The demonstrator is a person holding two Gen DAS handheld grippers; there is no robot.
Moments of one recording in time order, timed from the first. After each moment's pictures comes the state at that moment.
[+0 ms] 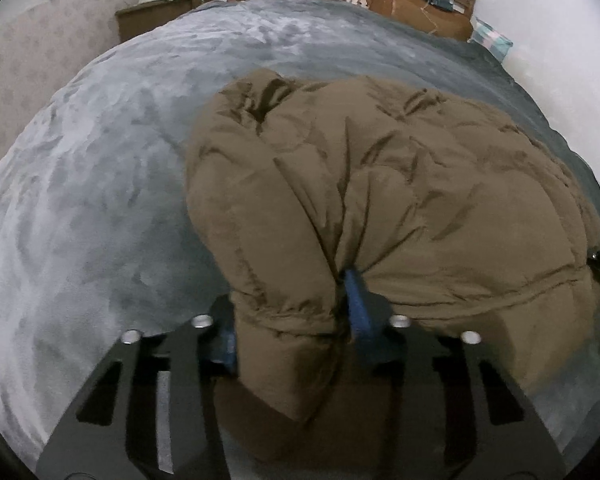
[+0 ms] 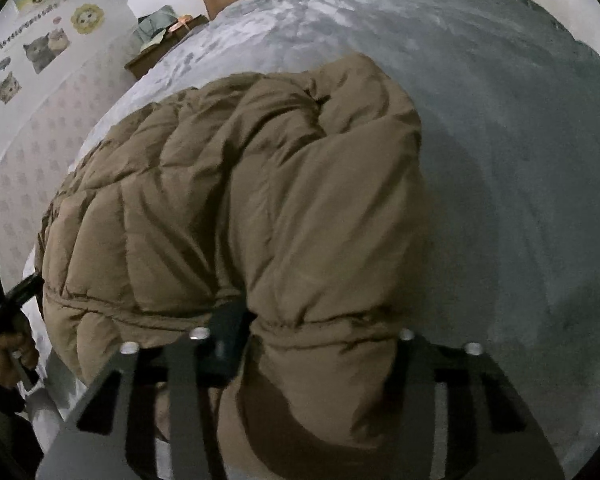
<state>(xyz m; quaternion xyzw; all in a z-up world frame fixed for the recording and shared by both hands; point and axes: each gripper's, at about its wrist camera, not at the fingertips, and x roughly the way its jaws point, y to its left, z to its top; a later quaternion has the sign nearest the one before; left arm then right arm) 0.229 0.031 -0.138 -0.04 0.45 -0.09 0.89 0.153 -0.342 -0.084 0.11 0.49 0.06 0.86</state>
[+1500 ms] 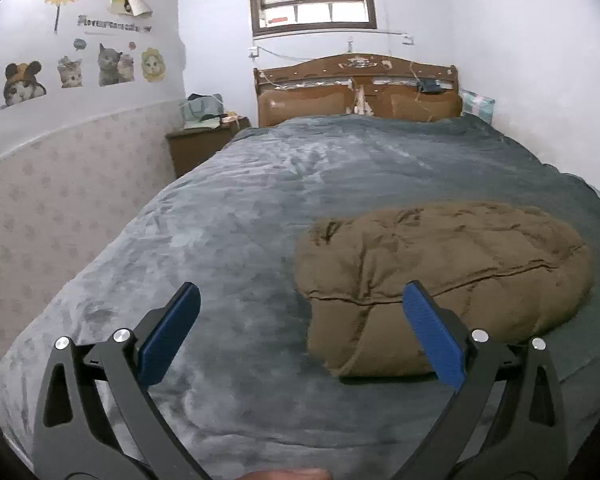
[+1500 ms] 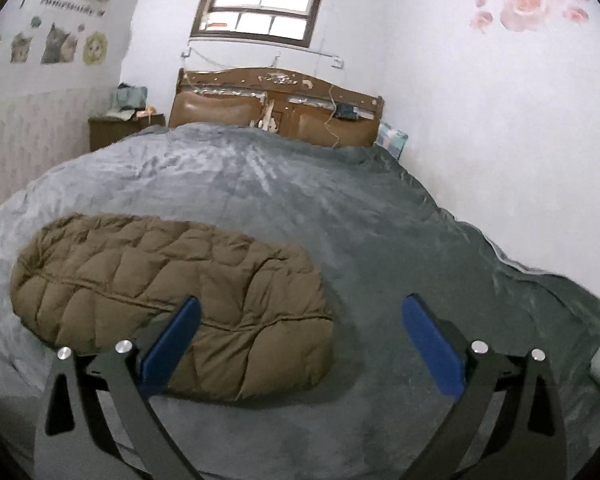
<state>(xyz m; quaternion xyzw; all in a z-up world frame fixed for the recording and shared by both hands) 0.004 0.032 -0.010 0.03 0.24 -0.02 0.97 -0.088 -0.276 0.081 -0.09 0.24 -0.14 0.96</state>
